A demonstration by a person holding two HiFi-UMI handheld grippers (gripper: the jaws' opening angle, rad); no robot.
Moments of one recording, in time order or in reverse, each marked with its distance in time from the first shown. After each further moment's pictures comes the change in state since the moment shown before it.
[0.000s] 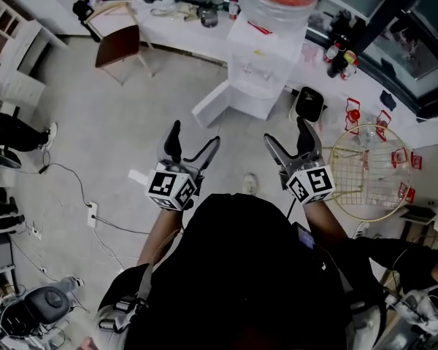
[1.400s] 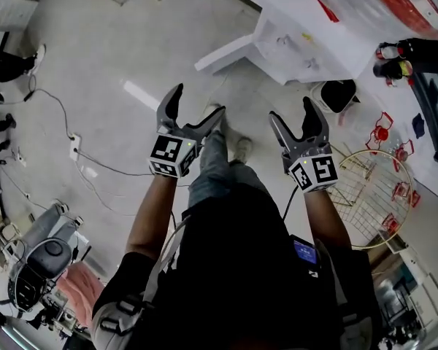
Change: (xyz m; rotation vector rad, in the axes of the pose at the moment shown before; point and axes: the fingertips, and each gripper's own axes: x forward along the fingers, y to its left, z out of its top) left arm 0.142 0.148 -0.166 -0.039 0.319 0.189; right arm 0.180 -0.092 -0.151 0.091 0.300 0.161
